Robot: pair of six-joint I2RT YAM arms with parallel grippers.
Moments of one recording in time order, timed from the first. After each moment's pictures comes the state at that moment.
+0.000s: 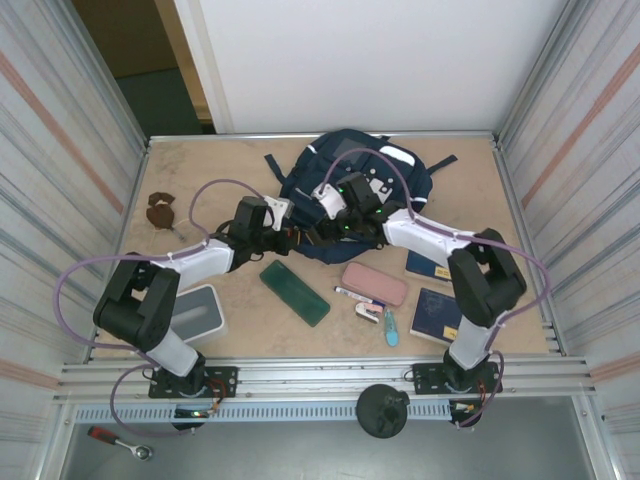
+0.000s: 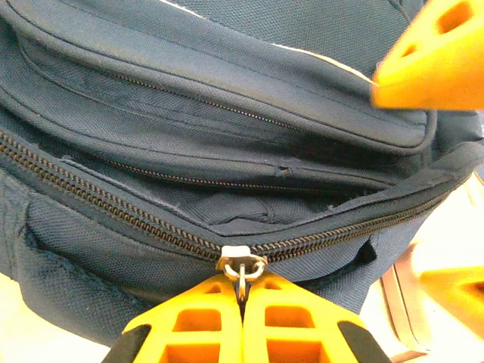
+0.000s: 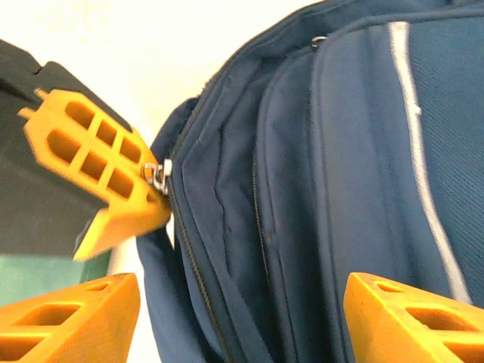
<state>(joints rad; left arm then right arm) -0.46 1.58 0.81 0.06 0.33 -0.23 0.64 1.79 1.23 -0.23 -0.27 -0.11</state>
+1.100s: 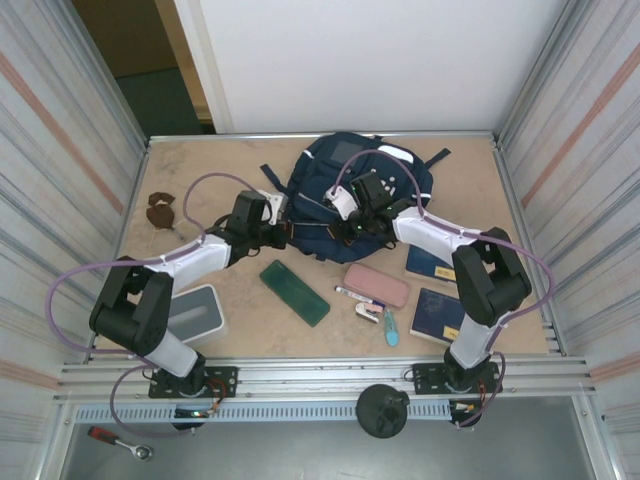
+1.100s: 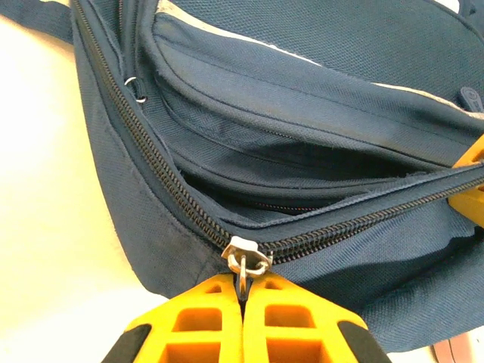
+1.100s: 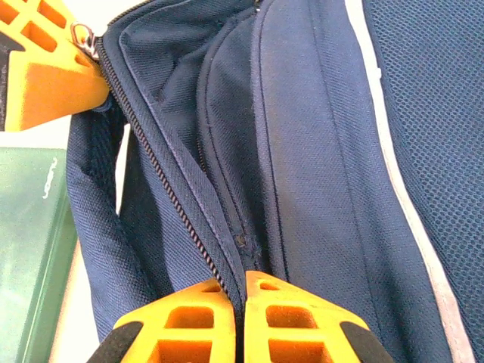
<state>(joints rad) -0.45 1.55 0.87 -0.06 0.20 -0.25 0.55 1.75 1.18 -0.30 -0.32 -0.17</state>
